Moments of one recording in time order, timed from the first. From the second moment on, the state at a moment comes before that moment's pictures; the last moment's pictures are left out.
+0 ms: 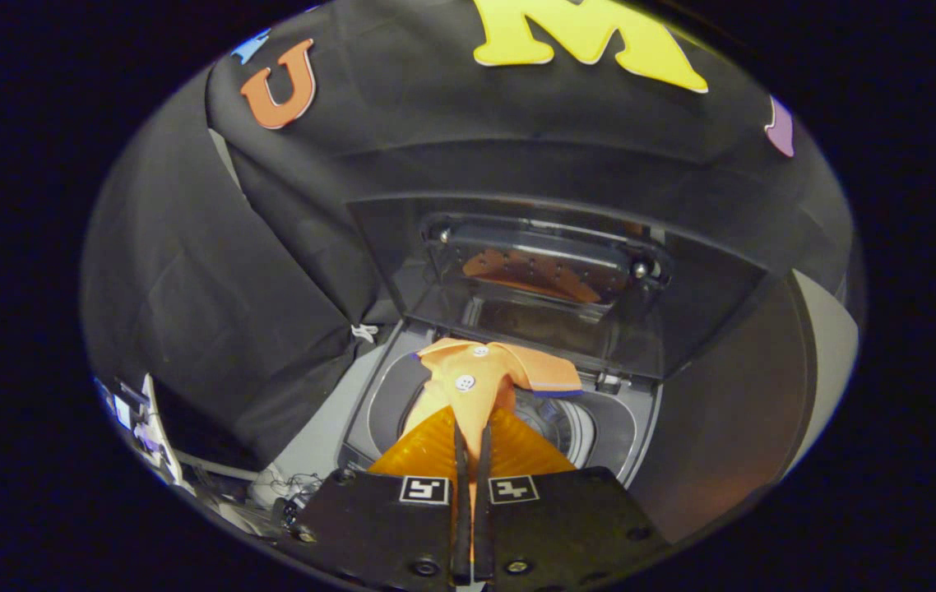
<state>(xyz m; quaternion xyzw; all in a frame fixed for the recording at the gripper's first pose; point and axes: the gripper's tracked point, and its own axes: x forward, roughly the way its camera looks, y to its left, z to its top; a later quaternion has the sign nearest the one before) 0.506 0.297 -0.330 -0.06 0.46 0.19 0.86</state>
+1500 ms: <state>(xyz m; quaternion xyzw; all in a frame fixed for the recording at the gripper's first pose) 0.502 0.271 -0.367 -0.09 0.48 0.15 0.86</state>
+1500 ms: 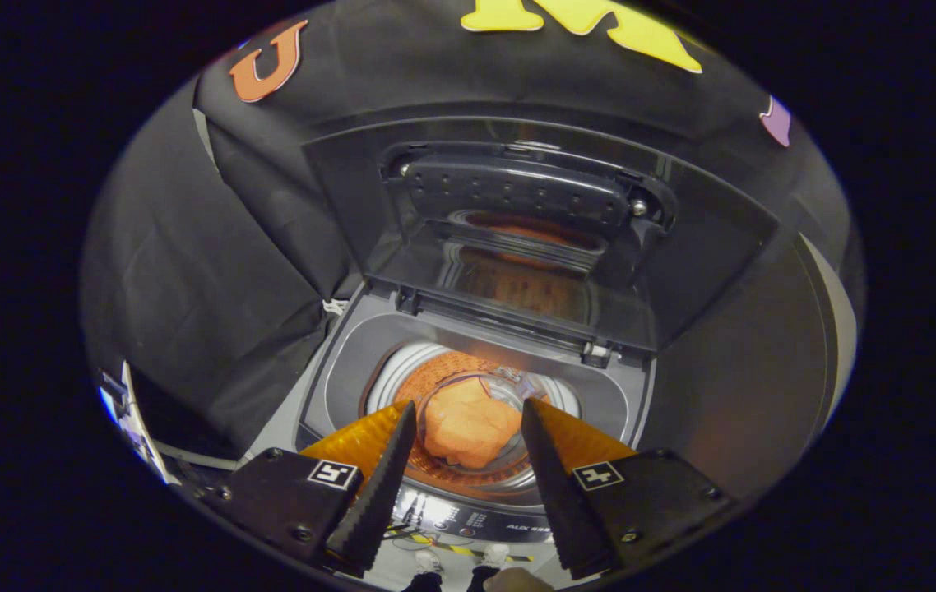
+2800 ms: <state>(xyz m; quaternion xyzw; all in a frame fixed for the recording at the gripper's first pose) 0.404 0.280 -0.165 -0.01 0.33 0.10 0.94</state>
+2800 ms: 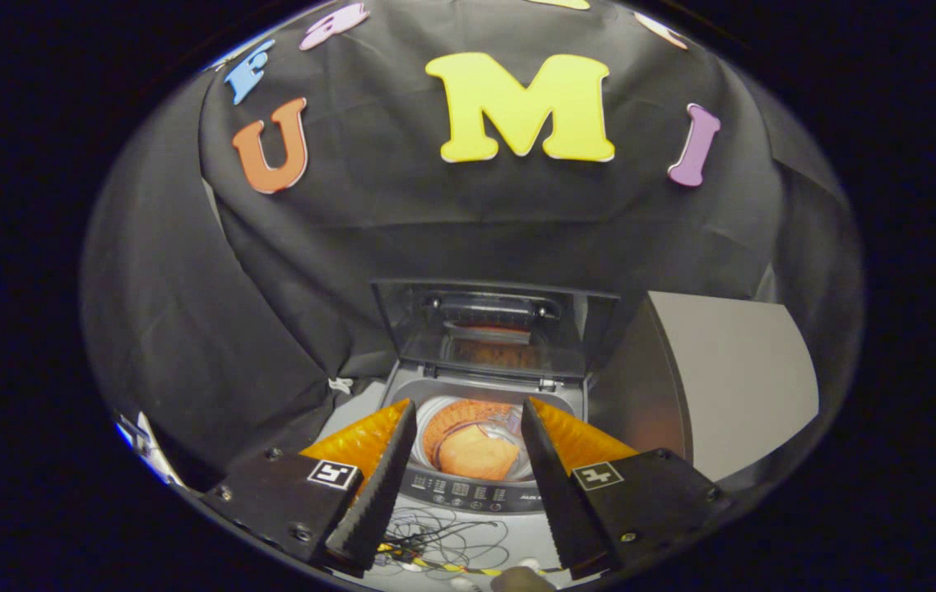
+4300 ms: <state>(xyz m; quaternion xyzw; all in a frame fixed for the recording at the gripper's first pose) 0.610 0.286 -0.136 0.03 0.33 0.07 0.94</state>
